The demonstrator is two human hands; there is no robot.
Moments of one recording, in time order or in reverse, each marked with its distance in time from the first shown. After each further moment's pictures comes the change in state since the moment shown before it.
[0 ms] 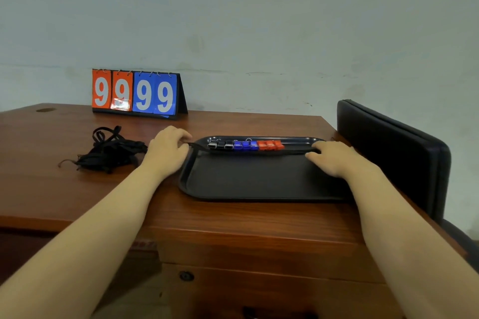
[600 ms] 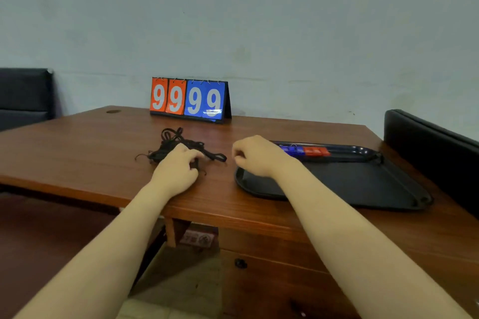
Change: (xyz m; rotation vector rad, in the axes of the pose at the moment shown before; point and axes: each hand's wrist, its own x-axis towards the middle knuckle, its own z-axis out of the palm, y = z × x) left_hand -0.064 -0.053 -0.064 0.192 -0.126 -0.118; right_hand -0.040 -0.218 0.011 0.112 -0.010 -0.733
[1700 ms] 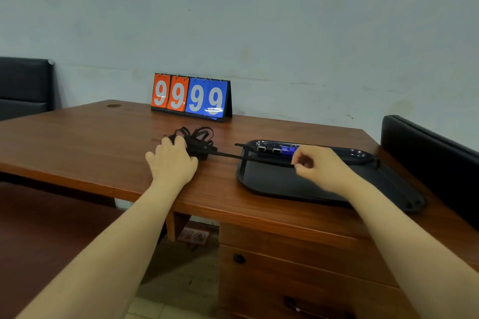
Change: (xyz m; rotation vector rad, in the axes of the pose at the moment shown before) left_hand -0.001 0.008 0.000 0.244 0.234 -0.294; right_hand -0.084 0.070 -0.013 0.204 0.180 0.199
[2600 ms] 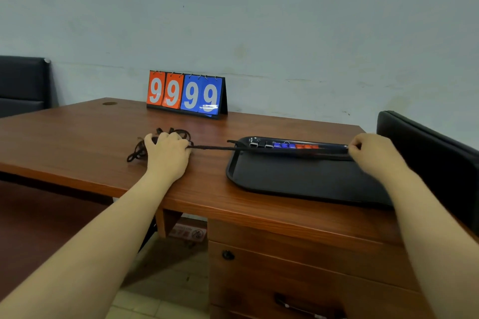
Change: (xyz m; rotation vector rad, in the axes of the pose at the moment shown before) left_hand 0.011 0.003 0.013 0.133 0.066 0.261; right_hand -0.009 0.073 -0.054 -0.240 0.259 0.402
